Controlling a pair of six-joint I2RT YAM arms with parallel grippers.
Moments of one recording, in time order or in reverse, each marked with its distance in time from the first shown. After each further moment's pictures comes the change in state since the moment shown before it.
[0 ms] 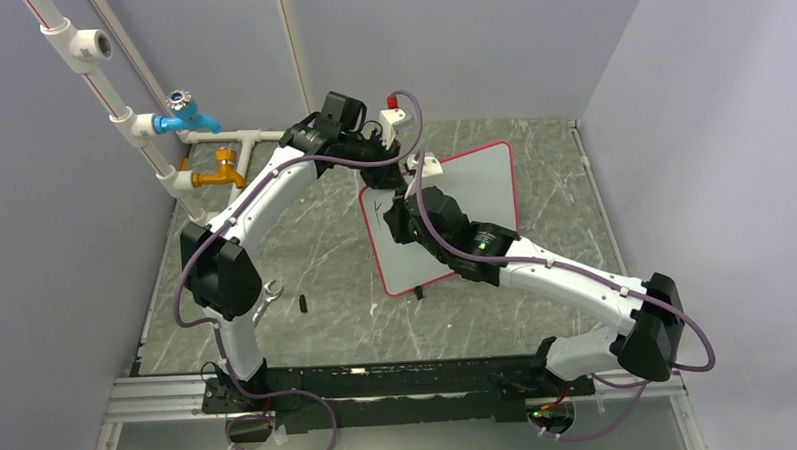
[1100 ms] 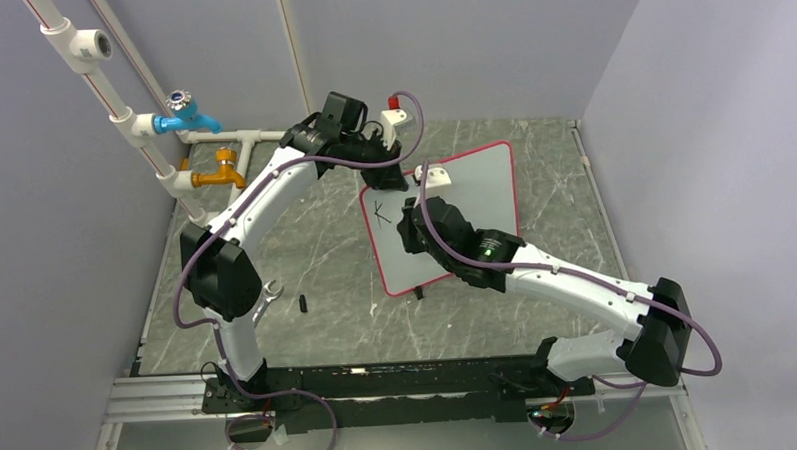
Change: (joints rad) left arm -0.004 -0.002 -0.001 0.000 -0.009 0.006; right arm 0.006 -0.039 -0.065 -0.075 0.042 0.033
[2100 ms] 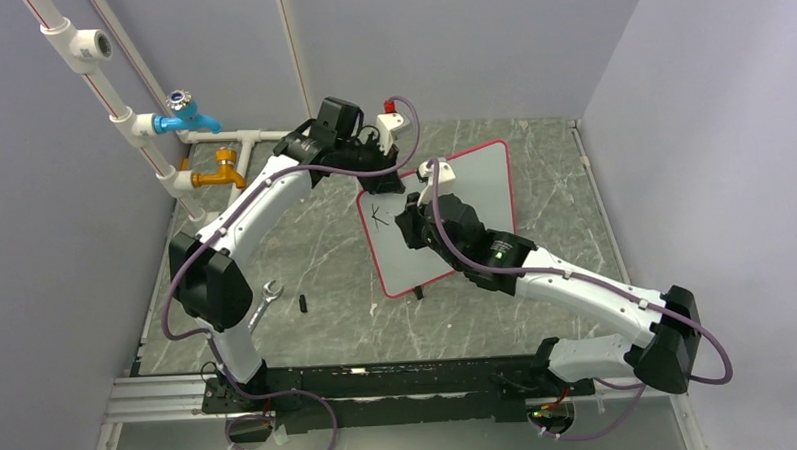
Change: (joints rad) left arm -0.005 -0.082 -0.099 0.058 -0.054 -0.010; right arm -0.009 -0.069 -0.027 0.099 -0.051 -0.098
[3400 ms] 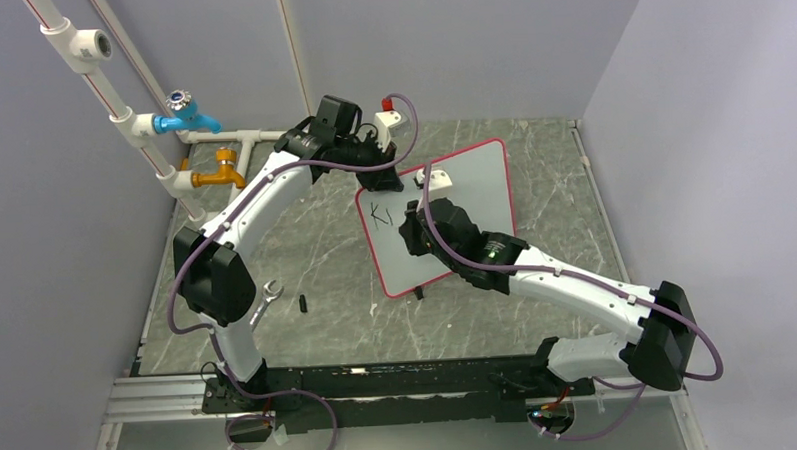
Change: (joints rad) left arm 0.016 0.038 0.026 -0.012 0.023 0.000; right arm -0.025 0.039 -0.037 -0.042 -0.024 0.038
